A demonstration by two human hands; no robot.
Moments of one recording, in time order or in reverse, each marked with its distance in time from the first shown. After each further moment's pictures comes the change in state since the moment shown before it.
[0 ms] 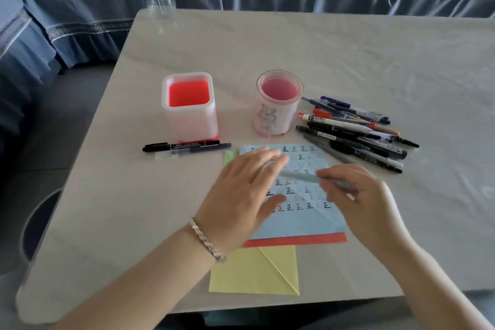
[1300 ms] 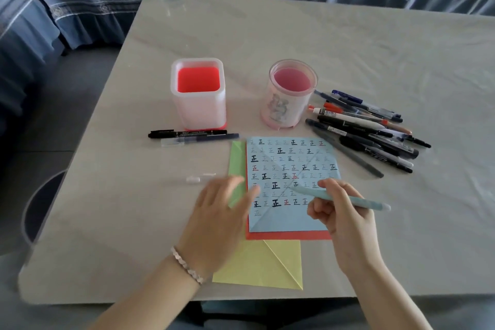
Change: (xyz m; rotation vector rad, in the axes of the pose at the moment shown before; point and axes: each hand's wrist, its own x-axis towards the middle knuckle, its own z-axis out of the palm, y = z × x) left_hand -0.065 -0.013 0.024 0.191 -0.028 -0.226; right_hand -0.019 0.003 0.045 0.780 0.178 0.426
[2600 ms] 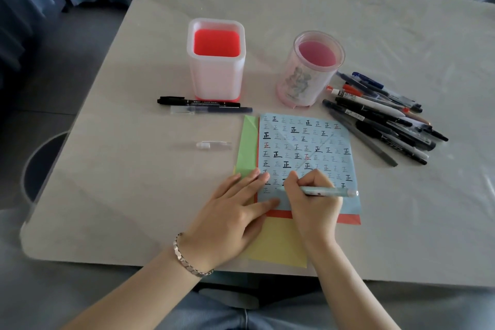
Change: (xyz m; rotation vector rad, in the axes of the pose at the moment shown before) left_hand -0.027 0.004 0.013 -0.281 -0.199 0.045; right_hand 0.005 0.059 0.030 -0.454 0.104 -0.376
